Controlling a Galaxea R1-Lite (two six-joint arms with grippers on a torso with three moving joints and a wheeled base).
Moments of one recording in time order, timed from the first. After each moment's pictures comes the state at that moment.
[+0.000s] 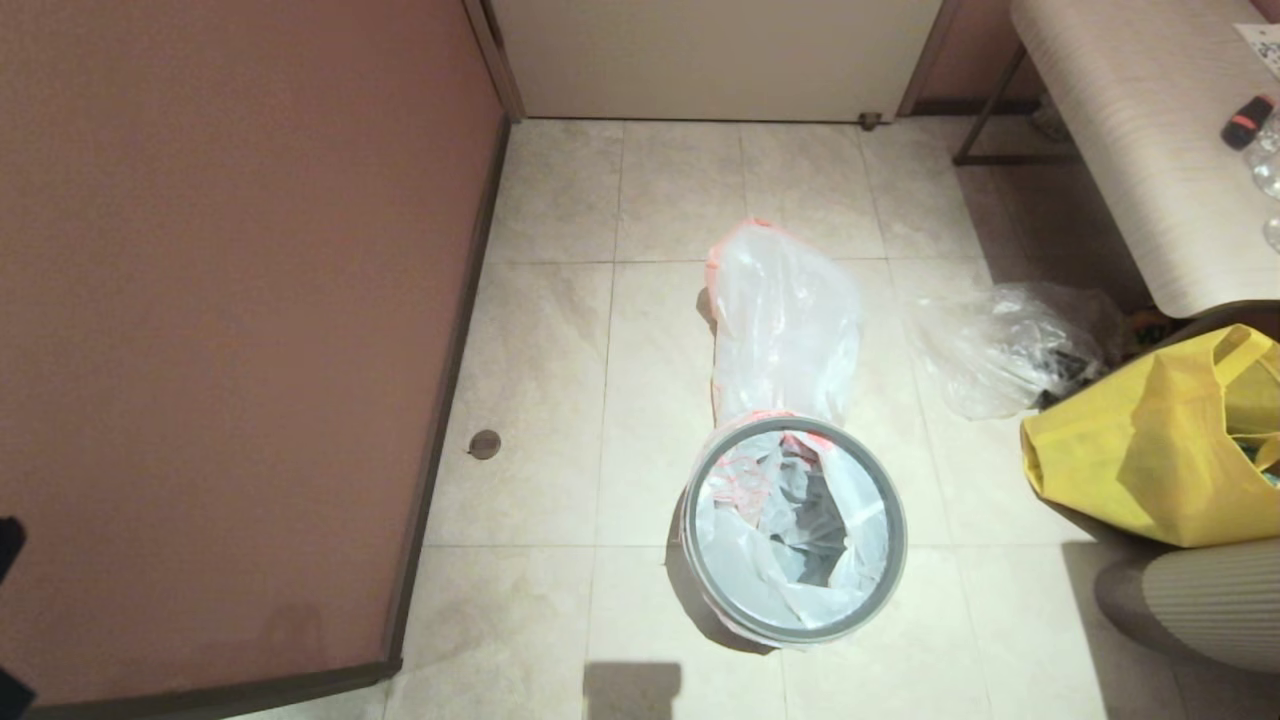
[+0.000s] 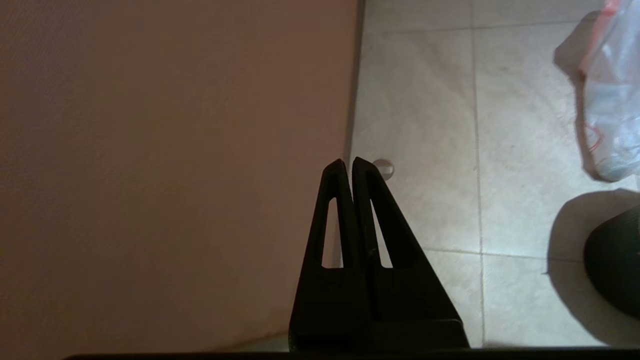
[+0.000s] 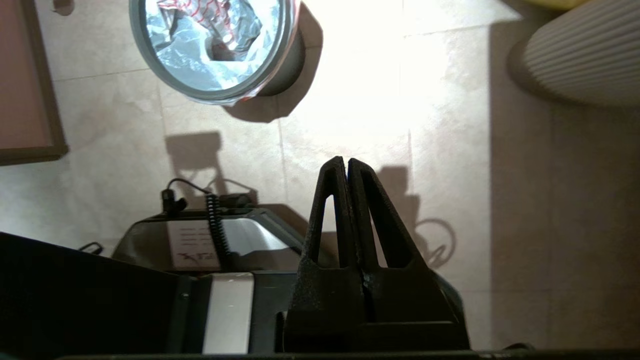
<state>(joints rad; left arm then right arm) -0.22 0.54 -0.24 -0.40 0.43 0.16 -0.05 0.32 -0.85 0.92 0.13 0.13</state>
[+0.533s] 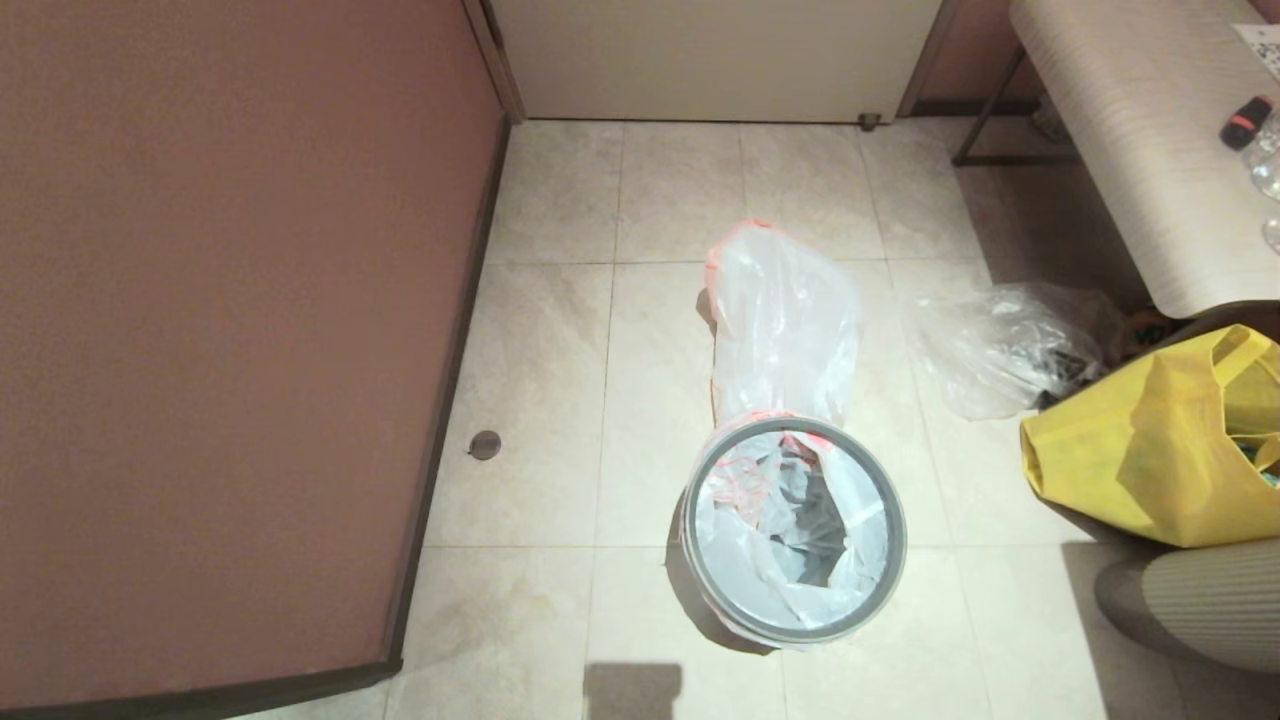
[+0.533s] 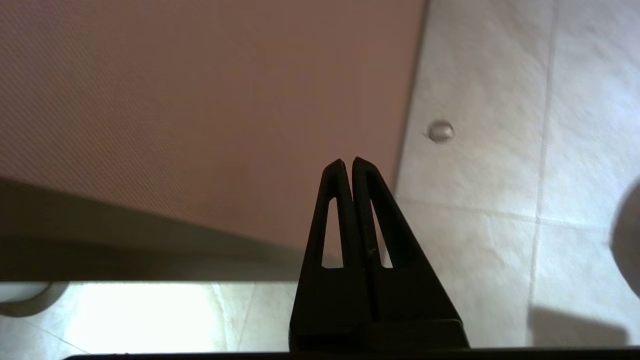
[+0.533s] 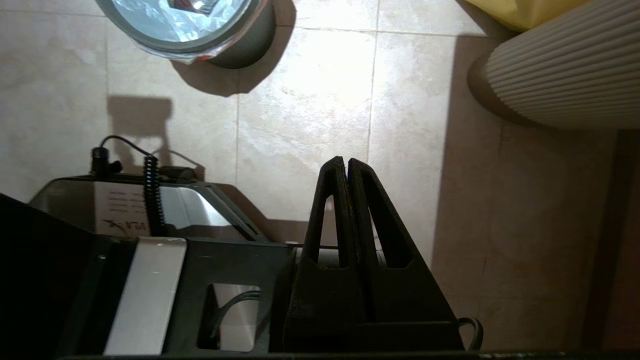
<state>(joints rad) -0.03 0.27 -0.40 0.12 0.44 0.15 0.01 0.16 -0.76 0.99 0.04 -0.03</state>
